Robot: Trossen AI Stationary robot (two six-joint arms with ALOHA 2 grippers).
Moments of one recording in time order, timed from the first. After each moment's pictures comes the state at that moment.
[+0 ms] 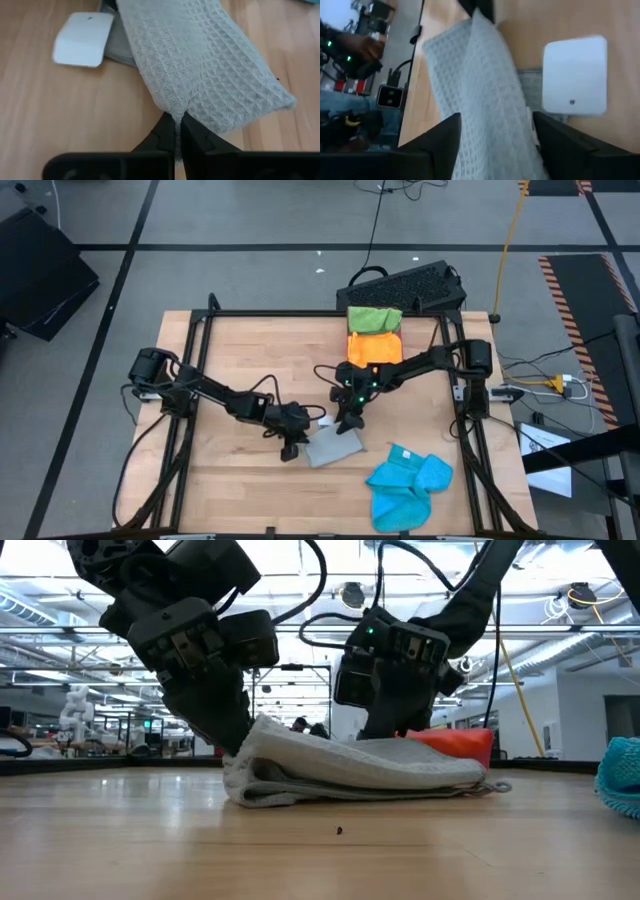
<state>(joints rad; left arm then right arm) -0.19 1.73 0.79 0.10 0.13 -0.37 -0.15 1.95 0.90 0.14 -0.84 0.30</state>
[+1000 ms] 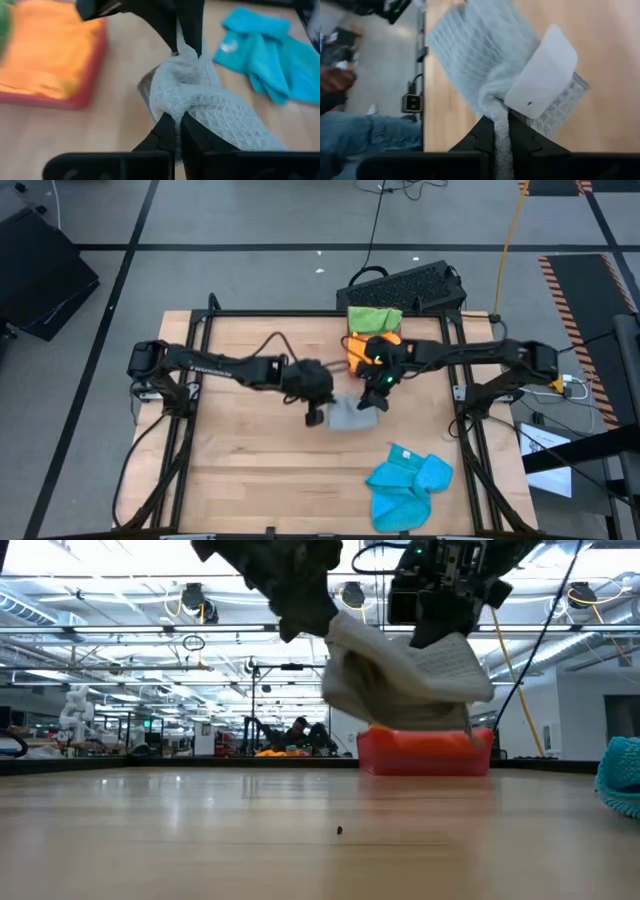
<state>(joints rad) 0.01 1.69 1.26 -0.28 0.05 -0.10 -0.25 1.42 0.90 -0.40 -0.69 0.33</state>
